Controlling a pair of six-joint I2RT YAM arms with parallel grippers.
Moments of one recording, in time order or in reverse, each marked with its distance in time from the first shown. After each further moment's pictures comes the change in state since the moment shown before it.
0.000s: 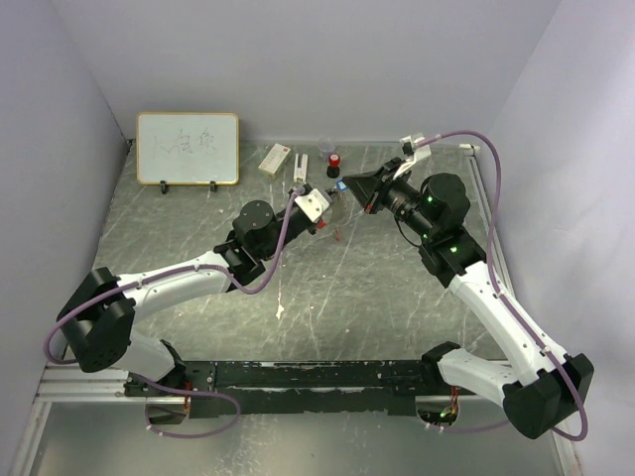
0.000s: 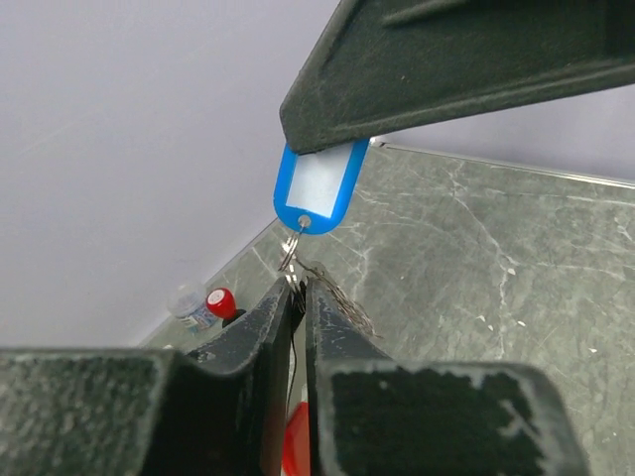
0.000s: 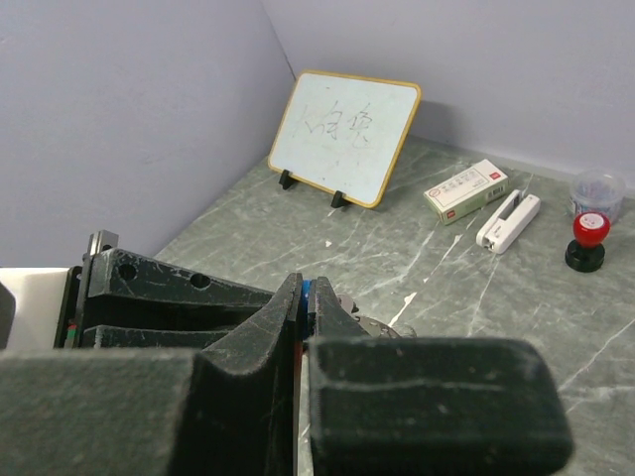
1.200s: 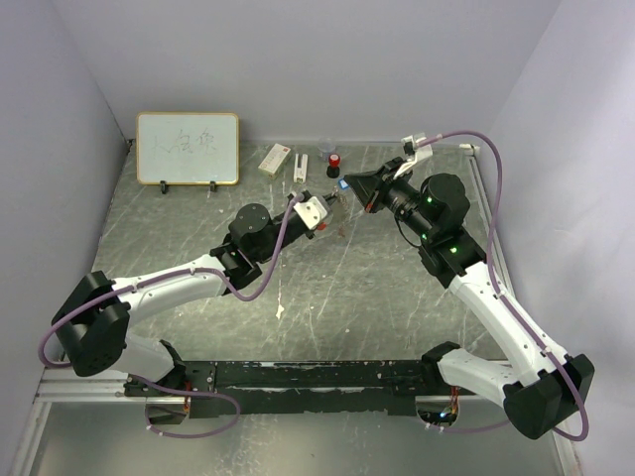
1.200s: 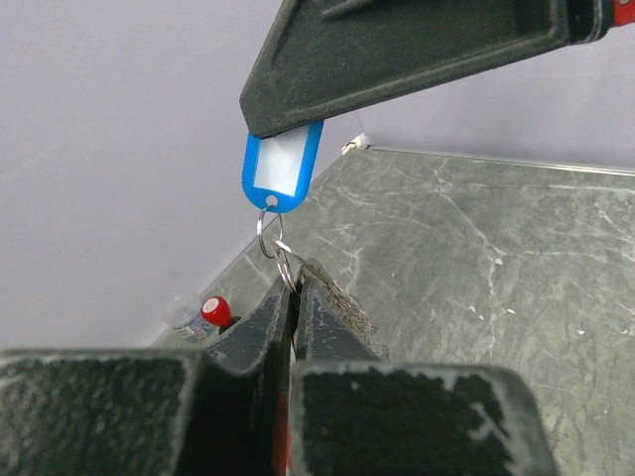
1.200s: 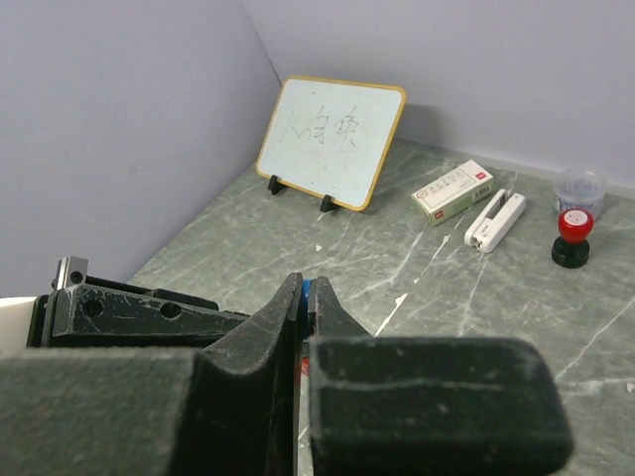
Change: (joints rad) left arm -0.001 -0.034 -0.033 0.002 0.062 0.034; right arm 0.005 -0.002 0.001 -0.010 0.052 0.000
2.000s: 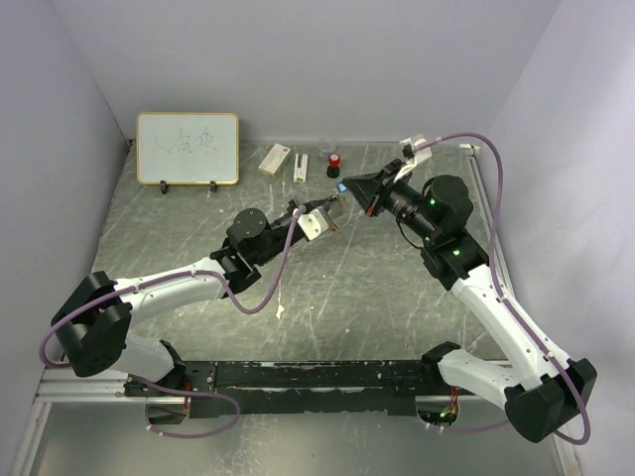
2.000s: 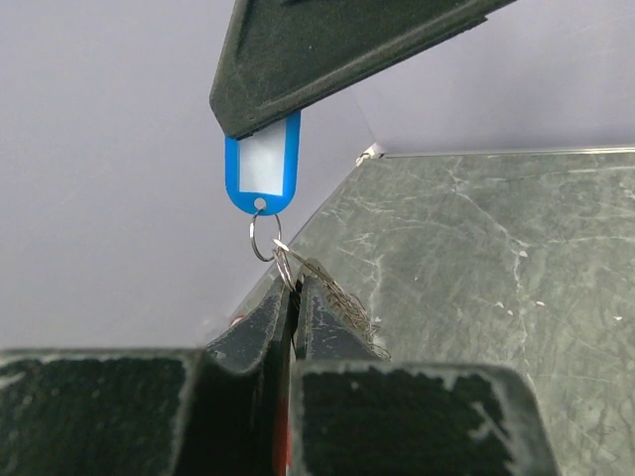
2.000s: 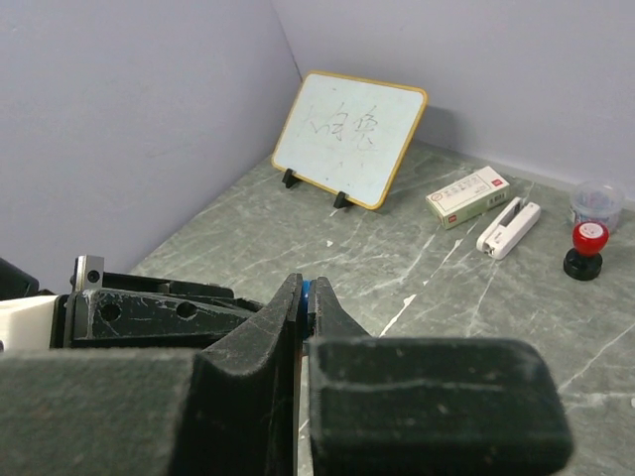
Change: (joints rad) left arm 0.000 -0.002 -0.040 0.067 0.037 0.110; right arm 0.001 -0.020 0.000 -0.007 -0.055 -0.027
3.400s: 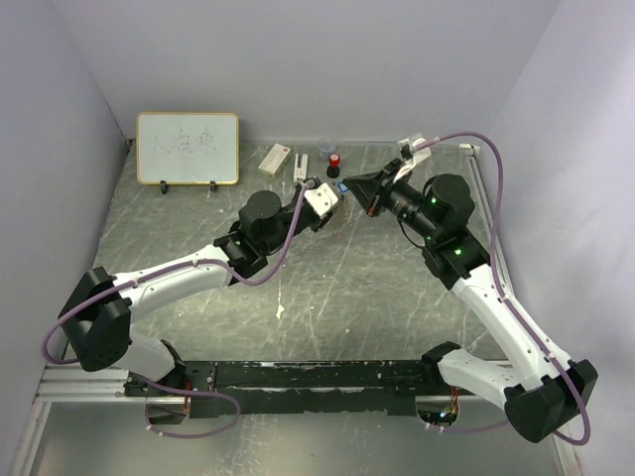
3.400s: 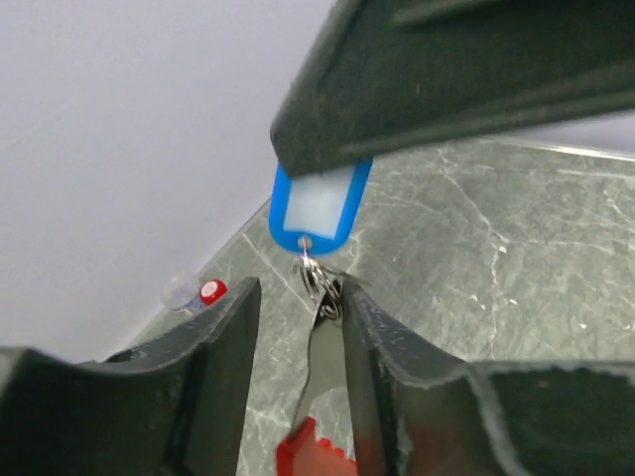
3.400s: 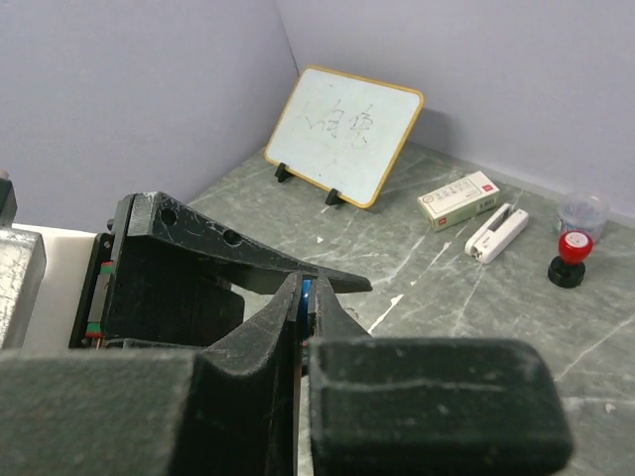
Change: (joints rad) left arm -0.005 0.047 0.181 -0.245 -0.083 -0.126; right arm -0.002 0.000 0.010 -0.012 -0.036 -0.054
